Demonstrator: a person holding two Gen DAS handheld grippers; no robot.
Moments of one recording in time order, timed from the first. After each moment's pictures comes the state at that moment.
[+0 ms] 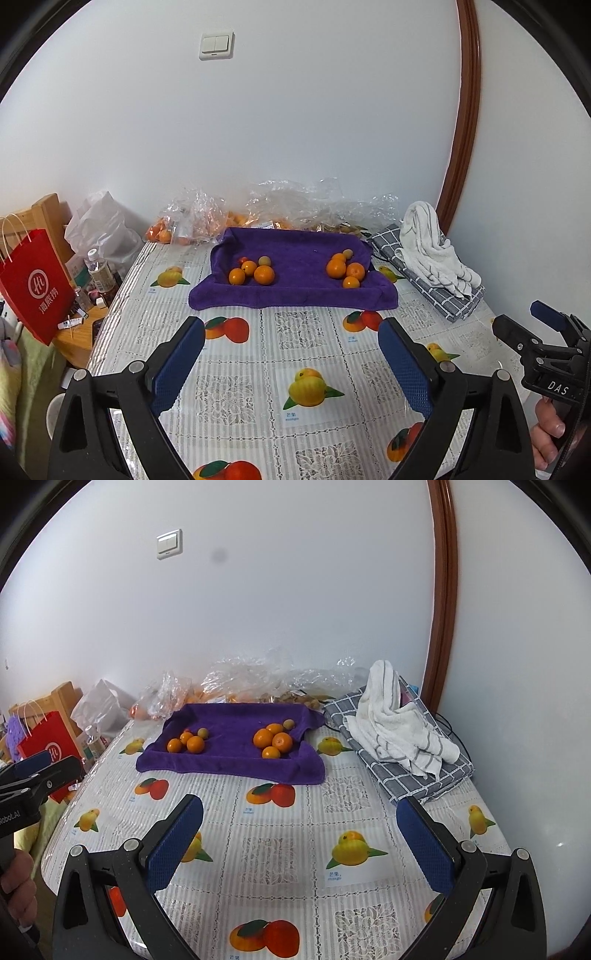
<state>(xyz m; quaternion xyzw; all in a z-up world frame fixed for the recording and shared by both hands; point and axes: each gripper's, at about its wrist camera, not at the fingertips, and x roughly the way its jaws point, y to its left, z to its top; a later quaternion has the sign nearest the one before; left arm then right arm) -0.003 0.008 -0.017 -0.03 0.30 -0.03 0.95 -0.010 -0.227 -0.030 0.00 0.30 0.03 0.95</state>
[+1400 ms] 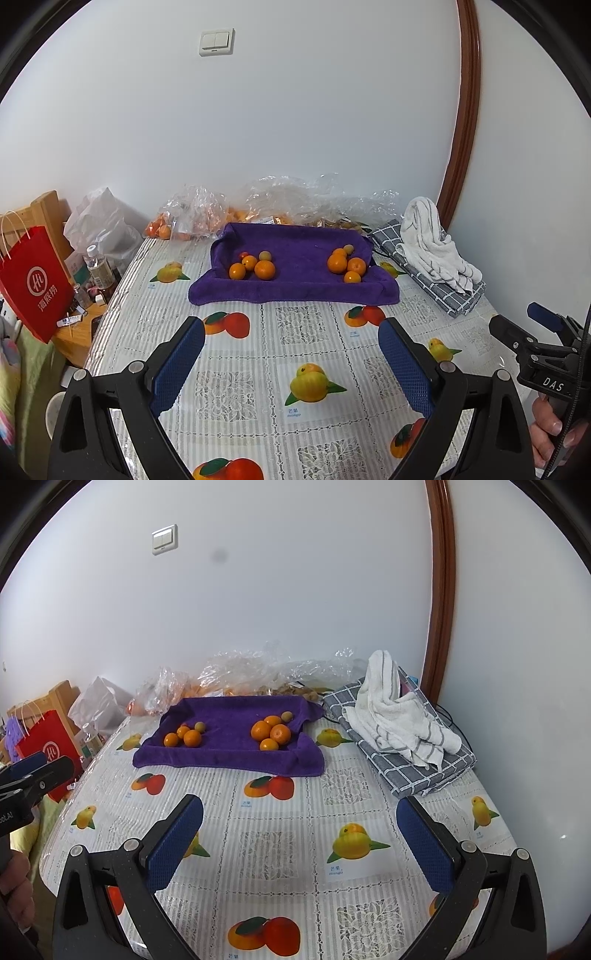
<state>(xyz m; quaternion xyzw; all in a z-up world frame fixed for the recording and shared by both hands) -0.004 0.007 -0.022 -0.03 0.31 -0.03 0.95 -0.006 -0.230 -0.044 0.01 0.31 0.03 0.95</state>
